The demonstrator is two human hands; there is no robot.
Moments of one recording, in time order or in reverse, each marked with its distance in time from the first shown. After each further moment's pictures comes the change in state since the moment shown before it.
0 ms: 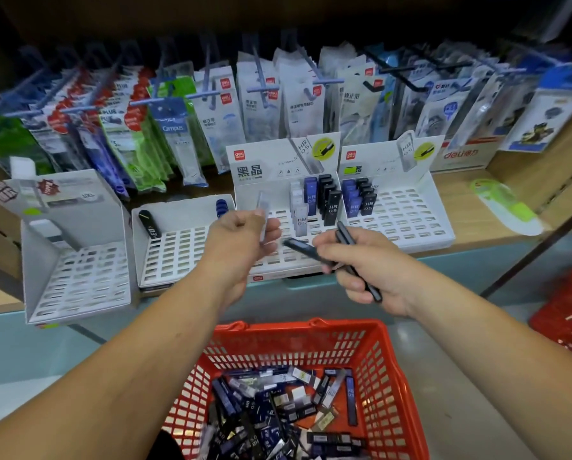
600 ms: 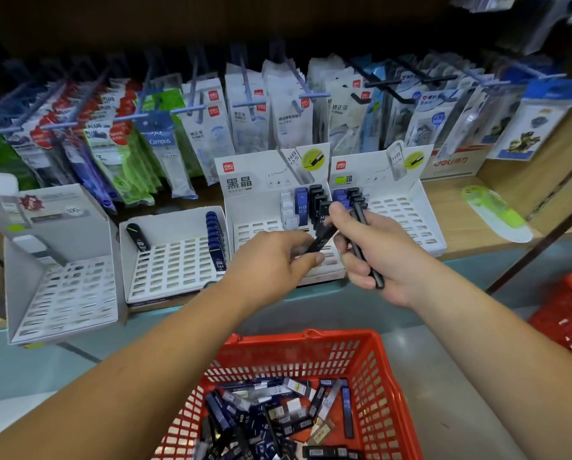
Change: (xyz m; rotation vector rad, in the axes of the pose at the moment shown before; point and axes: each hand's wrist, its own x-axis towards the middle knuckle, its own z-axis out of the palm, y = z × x) left_hand 0.003 -0.008 0.022 1.121 -0.349 0.574; right_hand 0.005 -0.023 -0.017 0.140 0.094 -0.122
